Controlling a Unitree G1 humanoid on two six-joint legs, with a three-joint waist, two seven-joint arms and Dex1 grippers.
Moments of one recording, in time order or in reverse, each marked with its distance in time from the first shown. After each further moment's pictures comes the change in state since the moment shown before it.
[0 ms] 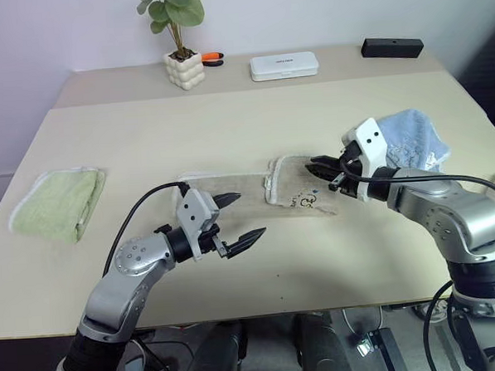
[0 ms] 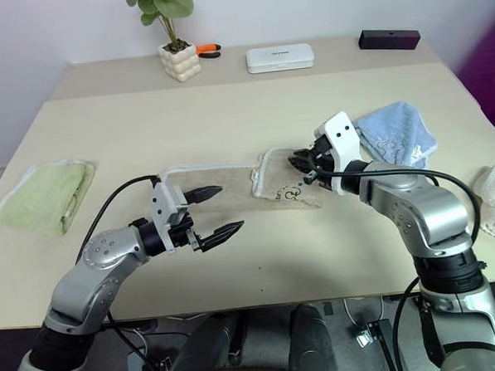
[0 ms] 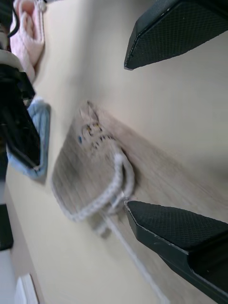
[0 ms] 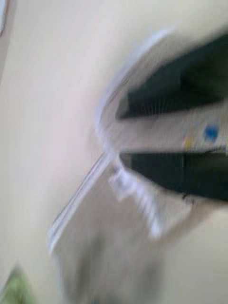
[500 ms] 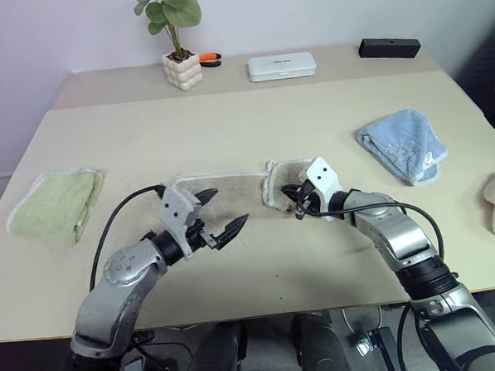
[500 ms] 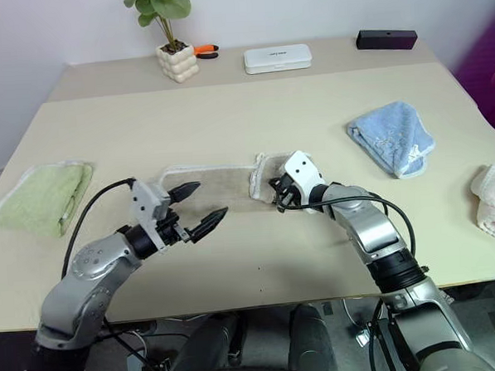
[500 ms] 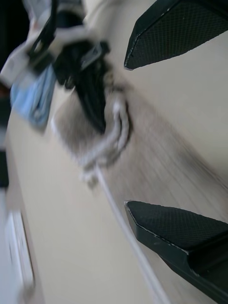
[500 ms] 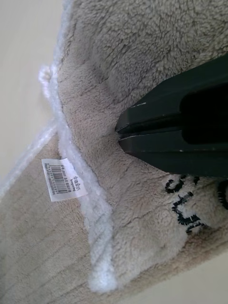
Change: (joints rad) left arm 0.118 -0.072 0.143 -0.119 -0.064 0.136 0.221; right arm 0.011 0.142 0.193 0.258 -0.283 -0.343 0.114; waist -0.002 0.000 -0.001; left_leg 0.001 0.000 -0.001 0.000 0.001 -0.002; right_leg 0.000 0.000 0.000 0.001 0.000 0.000
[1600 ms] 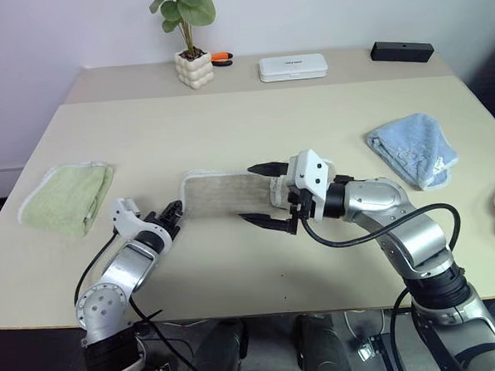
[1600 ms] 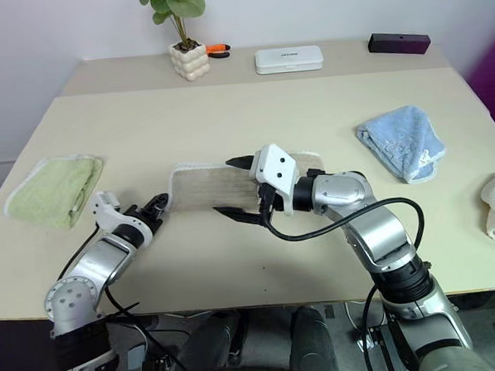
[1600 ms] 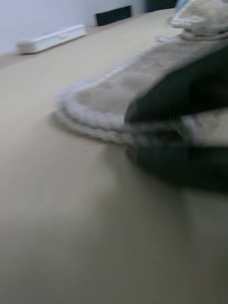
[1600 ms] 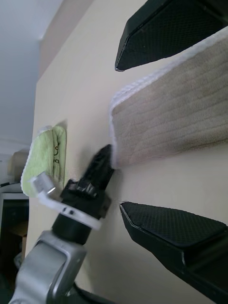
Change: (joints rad) left arm -0.137 -0.298 0.403 0.320 -0.798 0.300 0.833; right arm 0.000 -0.005 0.009 -0.429 0.103 0.040 0.208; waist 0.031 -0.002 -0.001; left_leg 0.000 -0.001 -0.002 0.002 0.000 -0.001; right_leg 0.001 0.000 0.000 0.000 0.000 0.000
